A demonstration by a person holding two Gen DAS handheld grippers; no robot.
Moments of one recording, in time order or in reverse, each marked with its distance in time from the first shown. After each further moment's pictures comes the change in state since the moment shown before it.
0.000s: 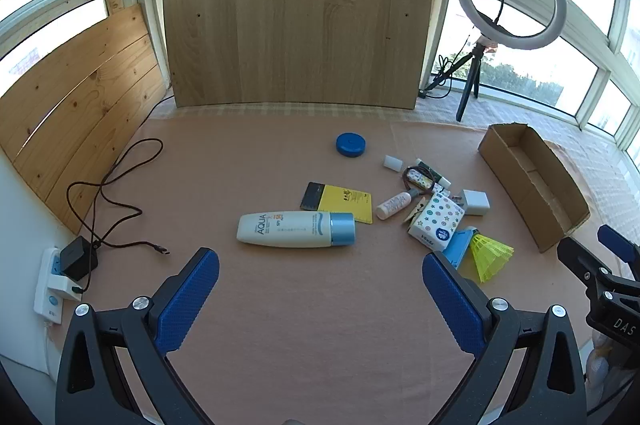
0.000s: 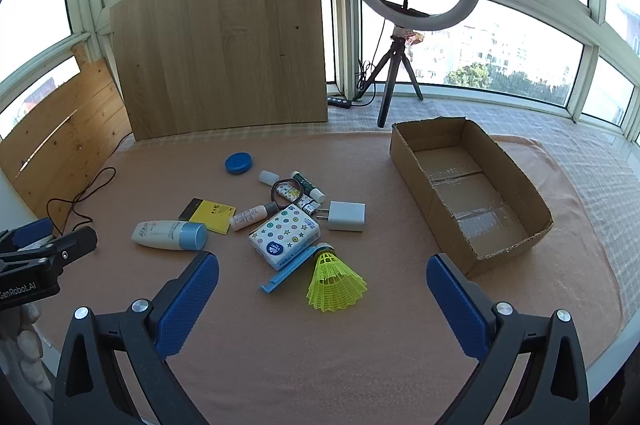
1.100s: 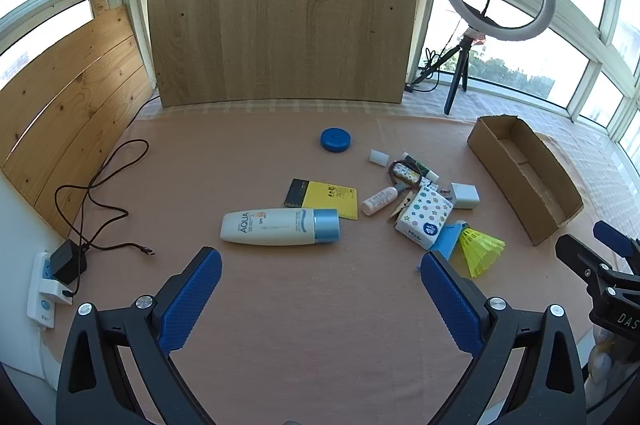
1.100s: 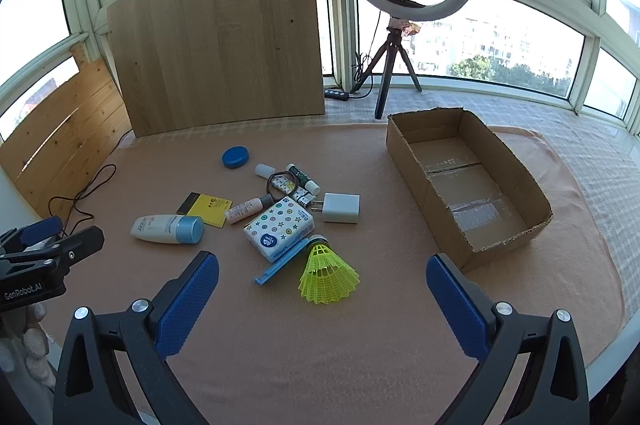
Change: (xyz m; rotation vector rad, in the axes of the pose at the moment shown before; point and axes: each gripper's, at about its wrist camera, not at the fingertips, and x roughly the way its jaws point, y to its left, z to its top) left arm 0.006 -0.013 -0.003 0.027 0.009 -0.036; right arm 0.000 -0.012 -0.002 0.023 0.024 0.005
